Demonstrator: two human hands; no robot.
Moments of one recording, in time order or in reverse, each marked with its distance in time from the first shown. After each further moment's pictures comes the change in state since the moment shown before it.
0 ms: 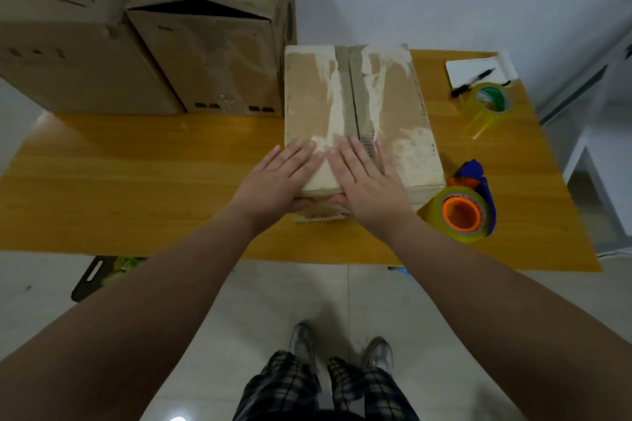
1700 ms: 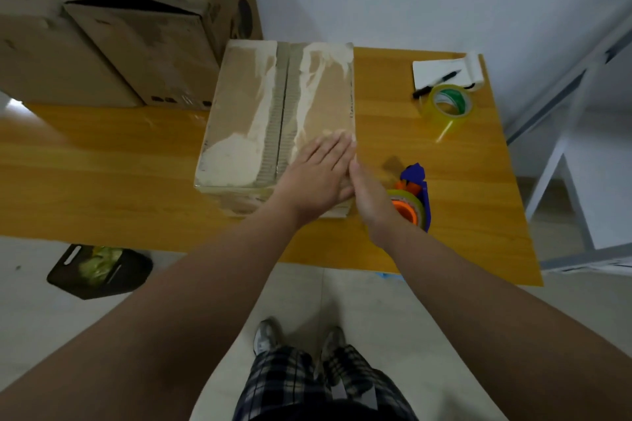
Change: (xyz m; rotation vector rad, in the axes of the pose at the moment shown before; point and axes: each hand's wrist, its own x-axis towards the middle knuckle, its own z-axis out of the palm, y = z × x) left_hand 0.118 0.149 -0.002 0.081 -0.062 -0.060; right_hand -0.046 0.101 0.031 1.777 -0.101 0.600
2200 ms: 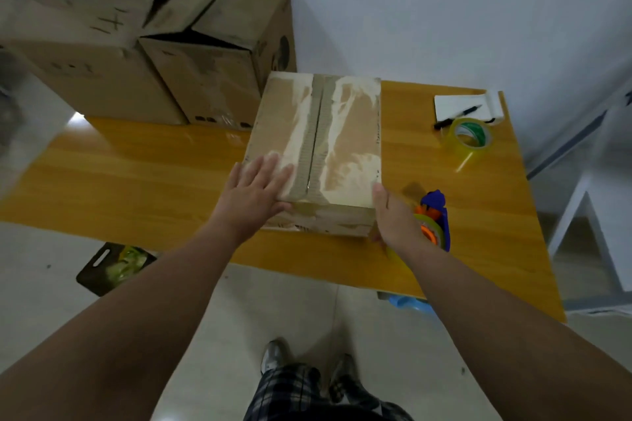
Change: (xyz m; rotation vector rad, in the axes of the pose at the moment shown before) left_hand -0.095 -0.092 0.001 0.011 -0.126 -0.308; right_hand -0.001 0.000 -0.001 -0.533 0.096 -0.017
